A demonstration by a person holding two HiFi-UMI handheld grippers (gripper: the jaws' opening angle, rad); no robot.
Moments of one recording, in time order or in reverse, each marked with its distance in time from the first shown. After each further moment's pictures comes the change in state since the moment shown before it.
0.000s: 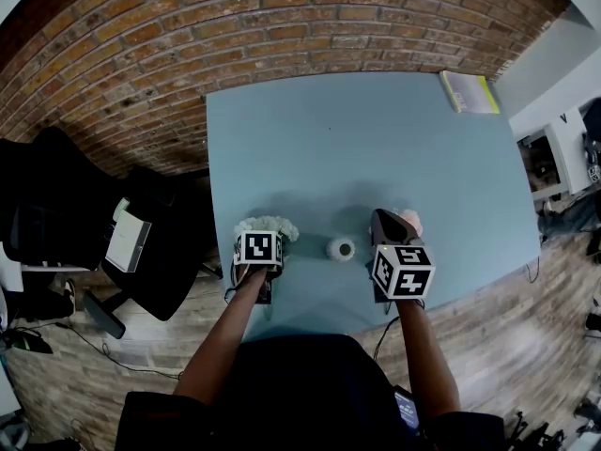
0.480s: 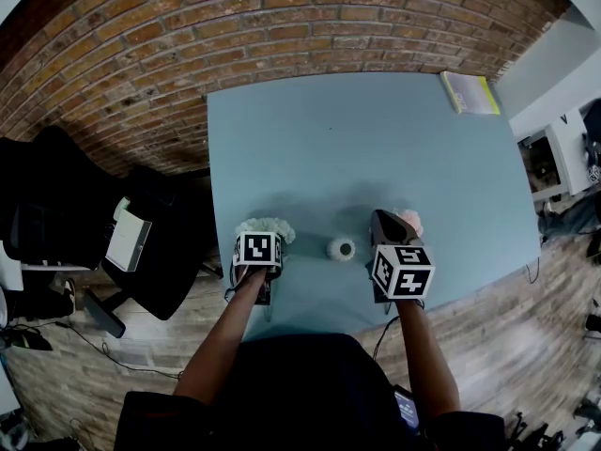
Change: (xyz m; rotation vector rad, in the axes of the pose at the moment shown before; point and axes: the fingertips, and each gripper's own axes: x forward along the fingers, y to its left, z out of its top) left arm -0.002 0.001 -0.001 0.003 0.002 0.000; right arm 0.001 0.000 -0.001 0.006 0.007 0.006
